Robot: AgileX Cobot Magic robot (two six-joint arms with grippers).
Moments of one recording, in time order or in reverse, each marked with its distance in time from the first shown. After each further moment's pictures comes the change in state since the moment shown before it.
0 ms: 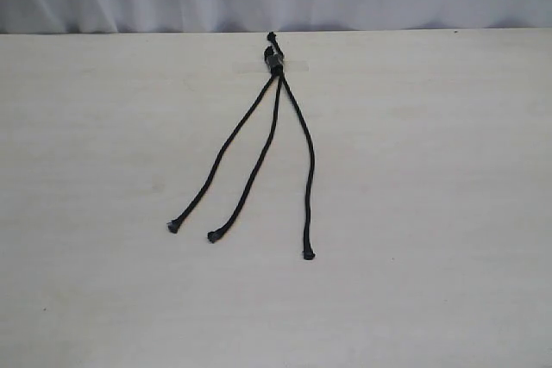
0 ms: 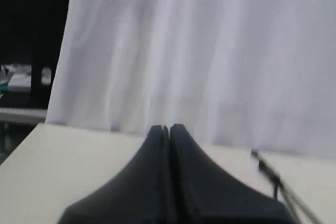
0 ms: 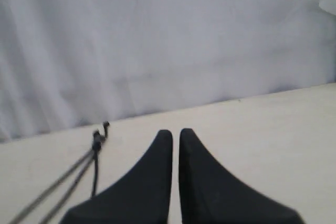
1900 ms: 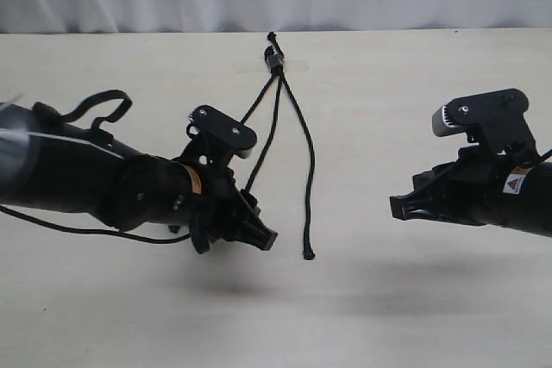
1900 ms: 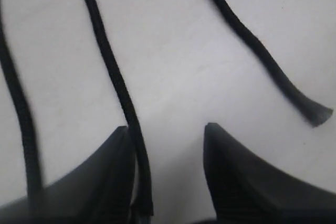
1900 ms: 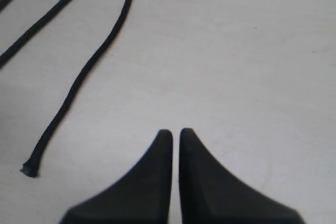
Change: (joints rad) left arm -0.738 1.856 -0.790 -0.022 -0.023 0.119; right arm 0.321 1.334 -0.450 -0.021 -0.049 -0.104
